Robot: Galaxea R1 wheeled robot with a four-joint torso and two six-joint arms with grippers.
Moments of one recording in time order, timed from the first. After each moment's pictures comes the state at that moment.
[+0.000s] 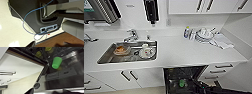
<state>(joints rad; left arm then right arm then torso) 1.45 2.77 -2.31 0.33 0.06 -0.23 -0.62 2.42 -1.57 -0.83 -0.32 1.26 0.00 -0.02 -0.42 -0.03</state>
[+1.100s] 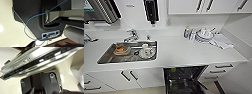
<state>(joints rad) 1.45 2.84 -2.44 0.28 -0.05 -0.24 -0.92 2.13 -1.46 -0.78 -0.33 1.15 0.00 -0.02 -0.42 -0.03</state>
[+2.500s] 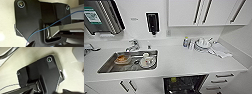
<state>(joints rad) 1.46 2.84 -2.44 0.26 -0.06 -0.24 -1.38 2.41 -1.98 -0.82 0.06 1.09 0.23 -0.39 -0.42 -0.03</state>
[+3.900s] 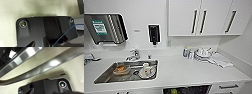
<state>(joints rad) 1.48 2.84 -2.44 0.26 -0.05 -0.24 -1.30 2.62 -2.17 -0.81 0.00 1.10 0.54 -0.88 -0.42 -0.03</state>
